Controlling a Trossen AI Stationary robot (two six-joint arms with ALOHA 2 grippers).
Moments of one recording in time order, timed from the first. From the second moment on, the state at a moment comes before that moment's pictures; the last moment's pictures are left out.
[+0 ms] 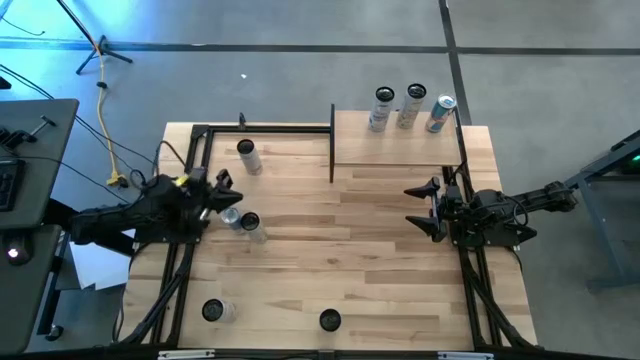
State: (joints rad) left arm 0.20 0.01 0.02 0.34 0.26 -0.51; right arm 0.24 0.05 0.01 0.20 0.33 0.18
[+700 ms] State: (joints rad) left arm -0.15 0.75 0.29 0.73 -0.28 -0.34; right arm 0.24 0.05 0.01 0.20 0.32 0.18
